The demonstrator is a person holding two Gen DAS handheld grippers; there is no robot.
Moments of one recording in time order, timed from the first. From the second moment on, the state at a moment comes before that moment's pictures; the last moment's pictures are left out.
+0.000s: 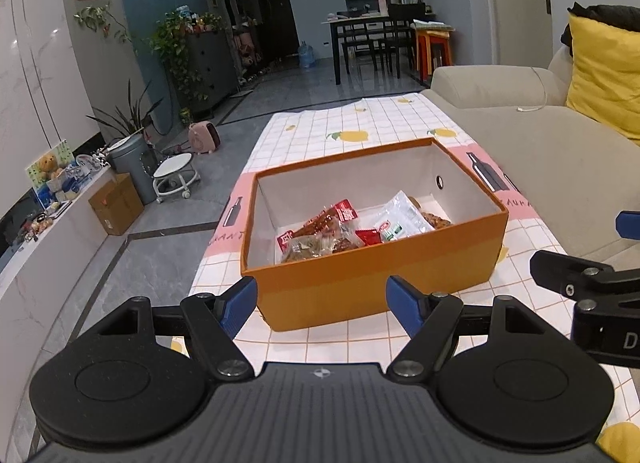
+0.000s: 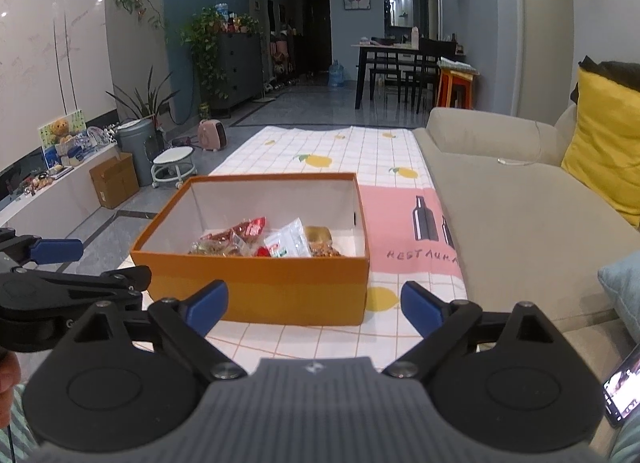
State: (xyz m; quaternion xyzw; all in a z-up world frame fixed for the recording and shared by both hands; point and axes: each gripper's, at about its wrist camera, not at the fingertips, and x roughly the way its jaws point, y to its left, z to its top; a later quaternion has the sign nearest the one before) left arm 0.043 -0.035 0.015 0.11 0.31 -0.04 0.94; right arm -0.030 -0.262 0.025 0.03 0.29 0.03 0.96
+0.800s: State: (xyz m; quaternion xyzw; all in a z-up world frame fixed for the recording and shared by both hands) left arm 0.044 -0.033 0.013 0.11 0.33 -0.04 0.94; right arm -0.024 -0.260 0.017 0.03 0.30 0.03 0.95
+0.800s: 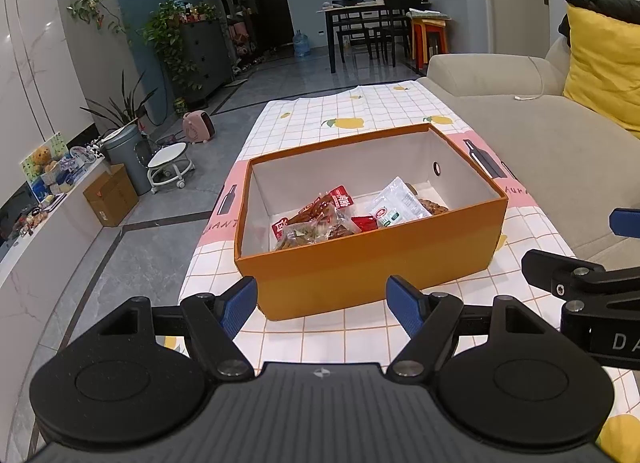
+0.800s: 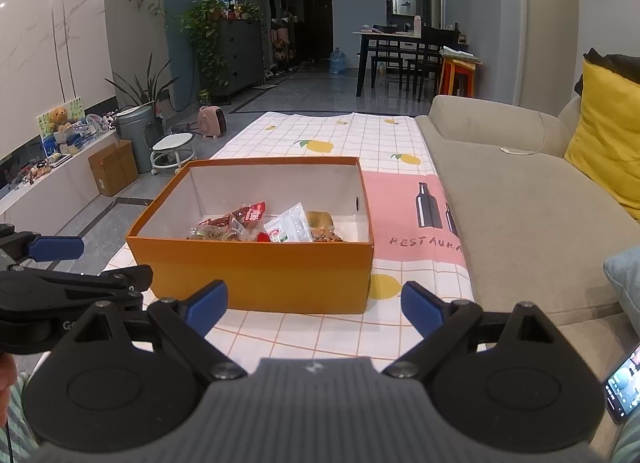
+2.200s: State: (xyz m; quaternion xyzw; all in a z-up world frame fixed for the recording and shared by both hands) left arm 0.047 -0.033 0.010 0.11 0.34 -0.04 0.93; right arm -0.022 -0.260 0.017 0.02 0.31 0.03 0.95
